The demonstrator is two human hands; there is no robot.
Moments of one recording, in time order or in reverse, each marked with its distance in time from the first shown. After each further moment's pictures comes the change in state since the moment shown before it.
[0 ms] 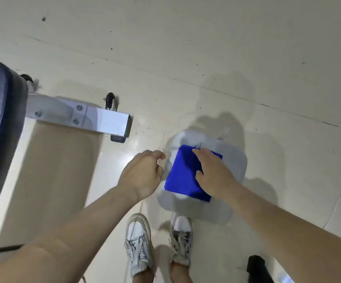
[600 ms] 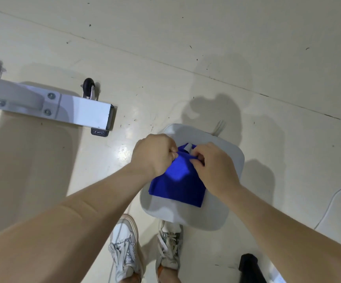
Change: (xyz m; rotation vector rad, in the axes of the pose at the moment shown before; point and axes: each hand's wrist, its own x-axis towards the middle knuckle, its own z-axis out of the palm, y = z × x) left_hand 0.092 0.026 0.049 0.012 0.002 0.038; right_hand 0.034 0.040 0.007 0.065 0.380 -0.076
